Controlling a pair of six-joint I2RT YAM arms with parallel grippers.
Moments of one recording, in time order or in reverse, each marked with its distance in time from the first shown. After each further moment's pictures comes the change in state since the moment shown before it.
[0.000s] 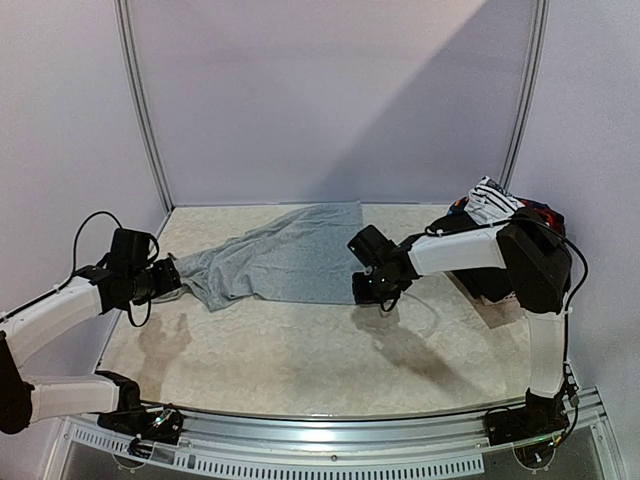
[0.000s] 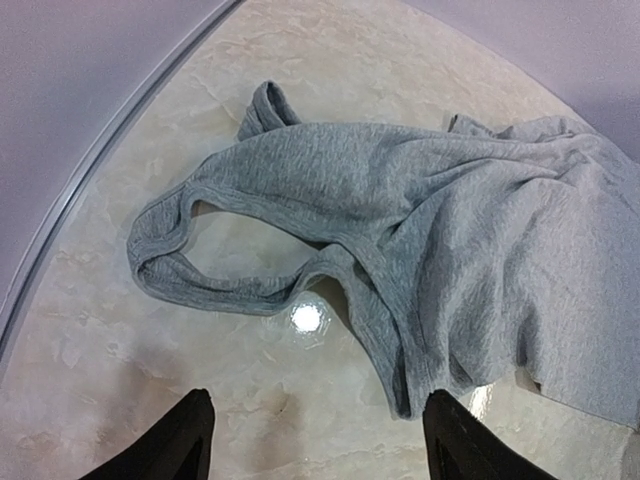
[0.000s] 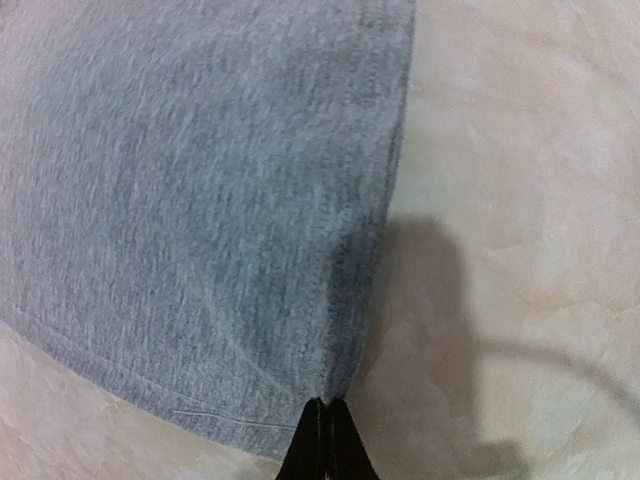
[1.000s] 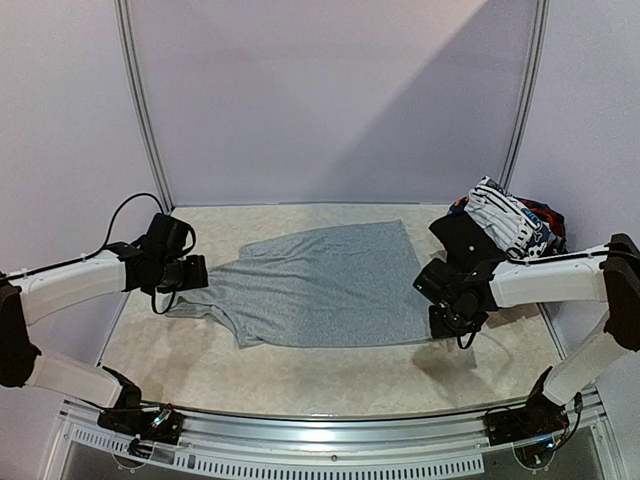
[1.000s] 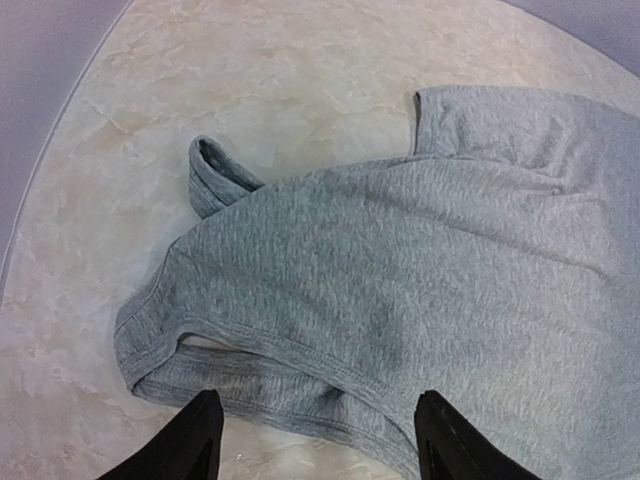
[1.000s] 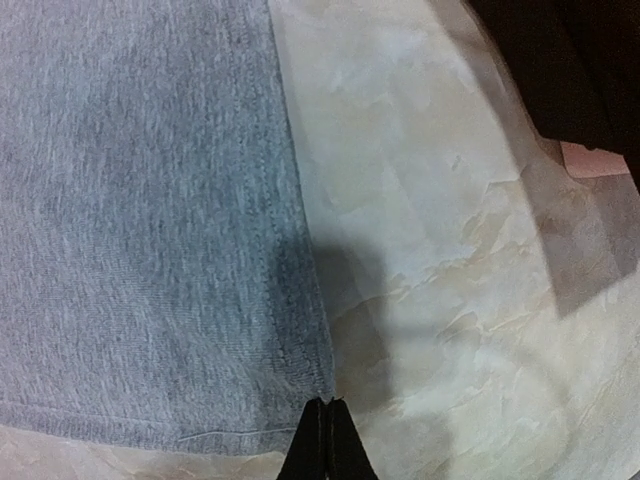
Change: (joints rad) left arm -0.196 0.236 0.174 -0.050 -0.045 0.055; right arm -0.023 -0.559 -0.576 -0.243 0.257 0.119
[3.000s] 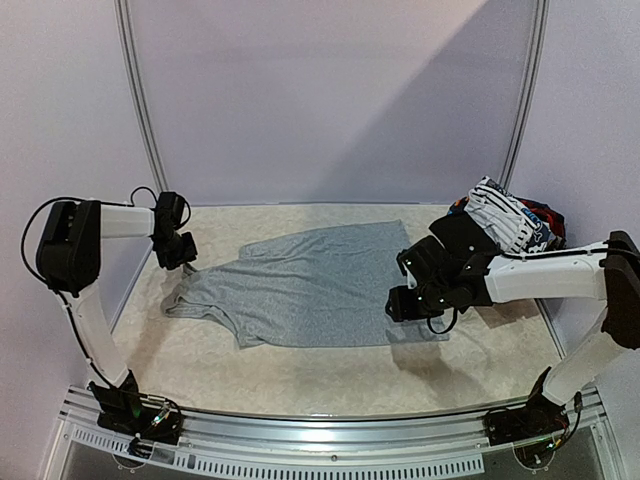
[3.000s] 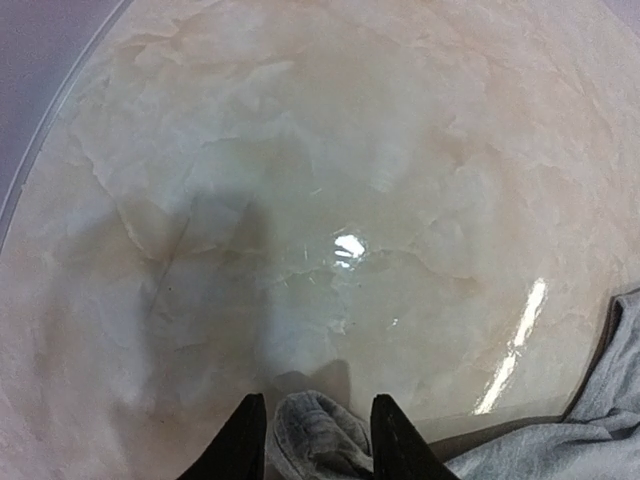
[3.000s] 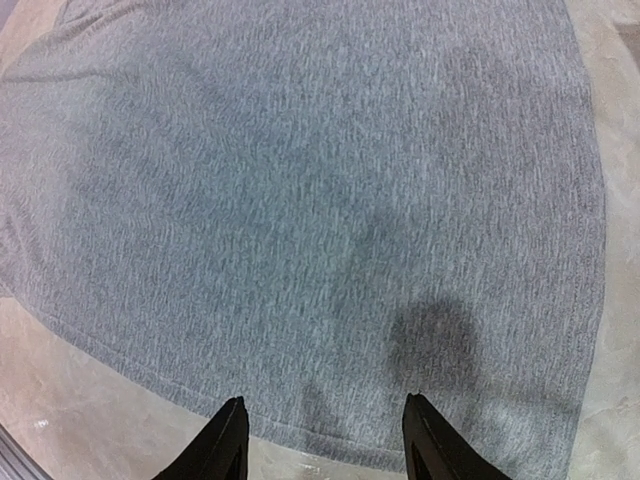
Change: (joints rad) left arm 0.338 0.650 0.467 -0.006 0.109 -0.001; right arm 0.047 0.022 0.081 0.329 -0.277 -0.151
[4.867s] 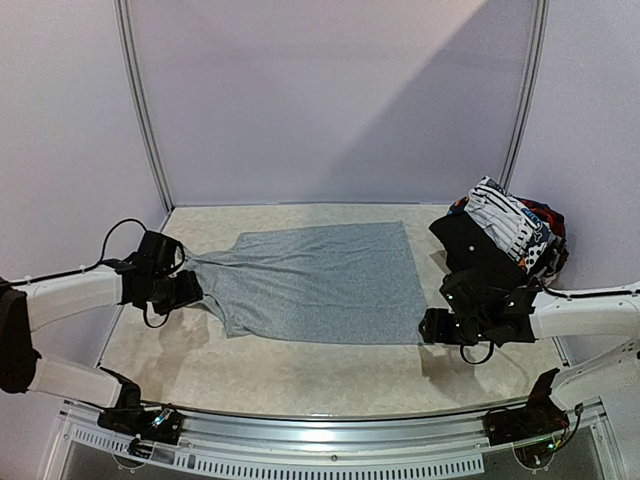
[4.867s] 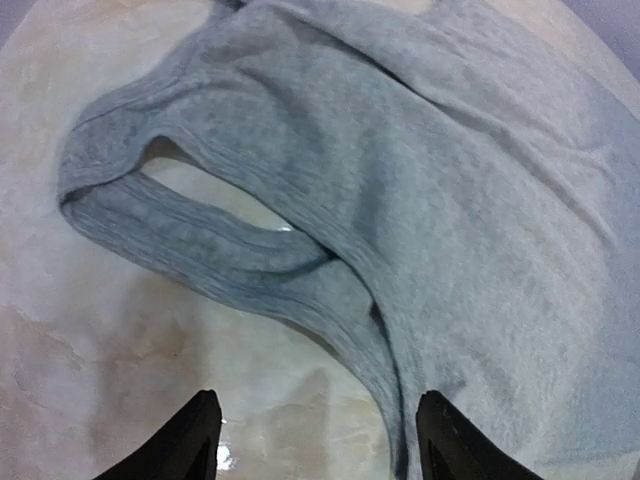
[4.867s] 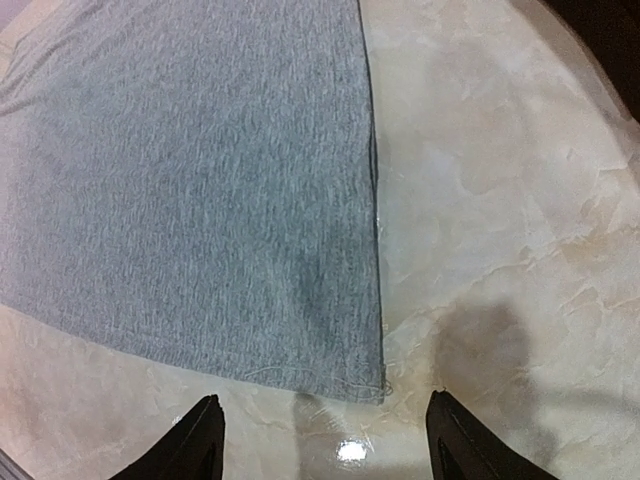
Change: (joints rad) left arm -0.243 -0.680 -0.607 0.048 0.037 -0.142; right arm -0.002 -0.323 -0.348 0.025 0.114 0.208
